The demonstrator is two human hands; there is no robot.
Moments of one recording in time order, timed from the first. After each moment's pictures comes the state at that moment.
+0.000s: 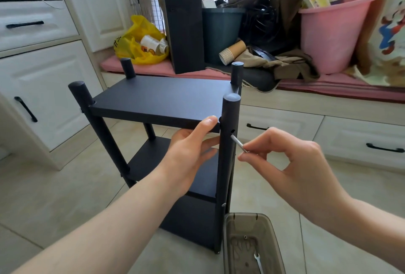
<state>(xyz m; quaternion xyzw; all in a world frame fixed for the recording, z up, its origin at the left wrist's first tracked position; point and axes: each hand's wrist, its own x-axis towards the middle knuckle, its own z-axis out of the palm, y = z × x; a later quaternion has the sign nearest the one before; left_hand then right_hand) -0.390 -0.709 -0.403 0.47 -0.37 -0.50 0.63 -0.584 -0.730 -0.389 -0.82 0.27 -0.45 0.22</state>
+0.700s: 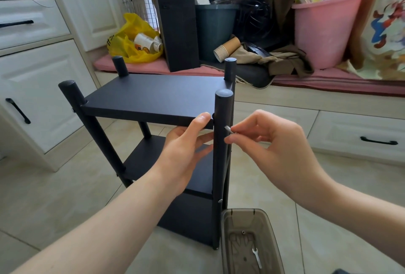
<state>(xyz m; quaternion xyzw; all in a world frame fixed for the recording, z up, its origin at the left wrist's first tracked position) -0.397 -0.706 -0.399 0.48 -0.37 -0.50 0.63 -0.566 -0.735 -0.378 -0.77 0.31 -0.46 0.31</state>
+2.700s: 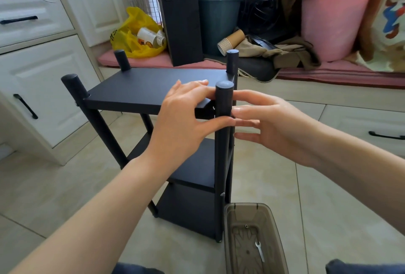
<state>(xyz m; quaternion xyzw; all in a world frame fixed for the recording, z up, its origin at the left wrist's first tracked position) -0.387 -0.707 -0.370 0.58 -0.69 0.06 0.43 -0.567 -0.771 -0.356 -0.66 0.30 -0.26 0.64</state>
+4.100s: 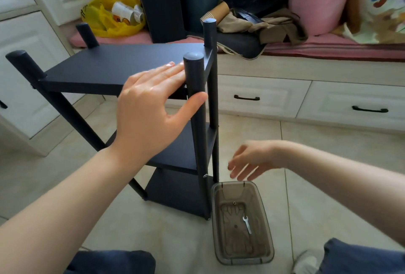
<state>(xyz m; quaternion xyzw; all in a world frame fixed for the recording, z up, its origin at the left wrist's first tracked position) -0.383 -0.710 -0.393 0.58 -0.69 0.20 0.39 -0.586 -0.823 -0.491 -0.67 0.50 0.12 0.54</state>
